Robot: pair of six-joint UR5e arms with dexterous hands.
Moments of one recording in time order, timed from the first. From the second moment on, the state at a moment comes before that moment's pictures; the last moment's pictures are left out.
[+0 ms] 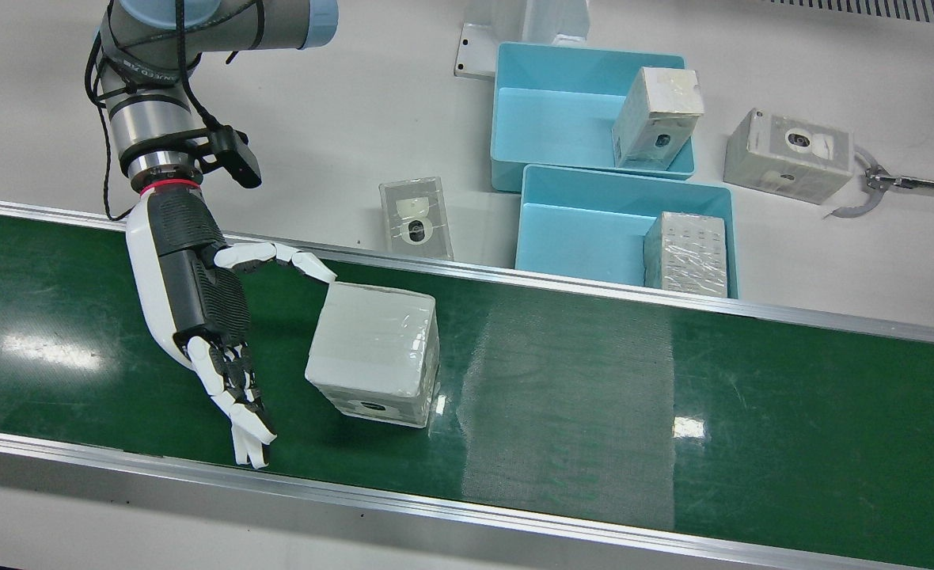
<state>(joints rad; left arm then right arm) -1.78 -1.76 -1.74 0.36 1.90 -0.16 0.86 -0.98 1.73 -3.61 -1.31 -0.09</state>
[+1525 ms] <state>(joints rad) -1.78 -1.76 -1.74 0.36 1.90 -0.16 0.75 -0.91 1.87 -3.51 -1.16 -0.08</state>
